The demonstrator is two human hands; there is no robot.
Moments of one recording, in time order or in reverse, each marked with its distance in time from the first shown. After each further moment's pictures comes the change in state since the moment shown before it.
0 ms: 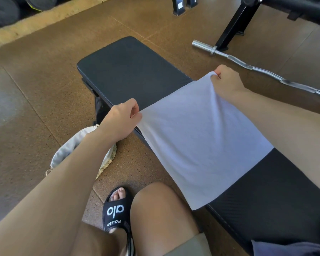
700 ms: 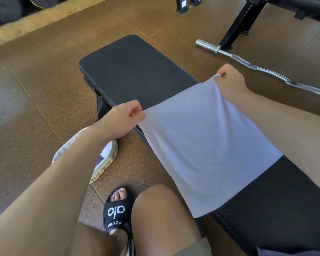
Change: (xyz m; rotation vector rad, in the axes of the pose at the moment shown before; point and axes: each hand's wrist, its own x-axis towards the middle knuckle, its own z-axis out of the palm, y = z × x) left_hand 0.001 0.000 -0.013 -0.135 -0.156 -0.050; right_hand -0.001 -0.001 0.006 0.181 -0.014 0.050
